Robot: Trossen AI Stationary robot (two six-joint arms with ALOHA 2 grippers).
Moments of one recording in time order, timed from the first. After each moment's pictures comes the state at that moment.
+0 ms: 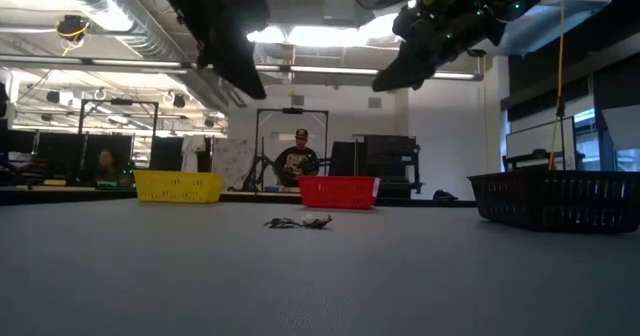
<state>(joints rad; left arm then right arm) 0.10 1.35 1.00 -0.52 -0.44 -0.27 -0.54 1.36 0.99 -0.18 -0.38 -0.24</state>
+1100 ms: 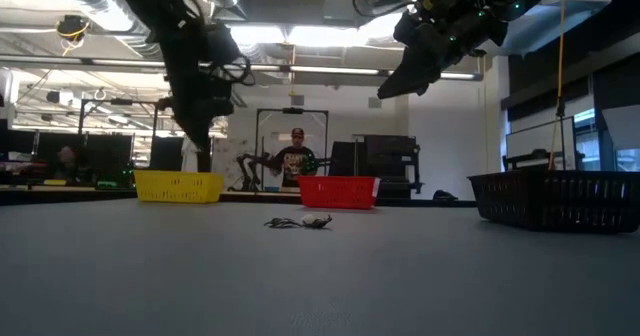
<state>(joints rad) 0.79 1.43 0.98 -0.64 -0.30 -0.04 -0.54 1.36 0.99 -0.24 -0.38 -0.23</state>
